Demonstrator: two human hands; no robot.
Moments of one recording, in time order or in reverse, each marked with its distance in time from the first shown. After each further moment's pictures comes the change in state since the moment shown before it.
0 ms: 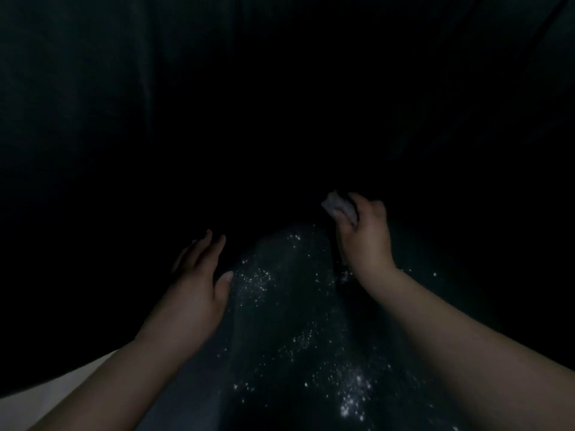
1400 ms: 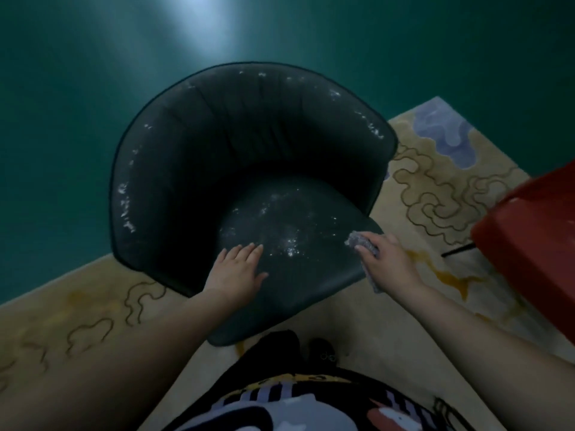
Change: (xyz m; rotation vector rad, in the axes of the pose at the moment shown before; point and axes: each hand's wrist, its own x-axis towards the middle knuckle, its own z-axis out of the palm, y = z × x) left_hand -0.280 0.132 -0.148 0.736 -0.329 0.644; right_hand -0.455 -0.101 -0.266 -0.115 0.270 0.443
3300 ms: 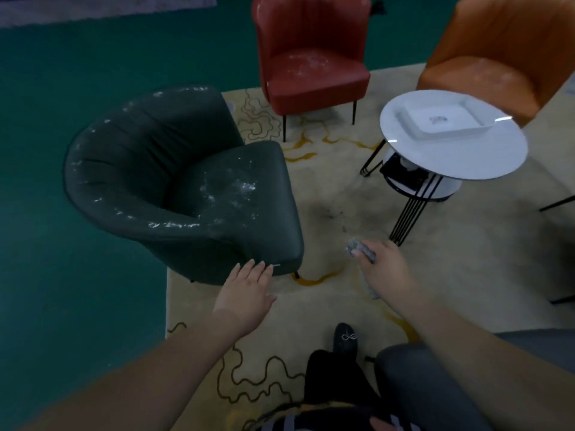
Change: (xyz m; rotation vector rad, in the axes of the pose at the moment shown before) left_hand -0.141 -0.422 0.003 0.647 0.061 1.281; right_hand -0.412 -0.474 0.356 0.310 0.779 1.007
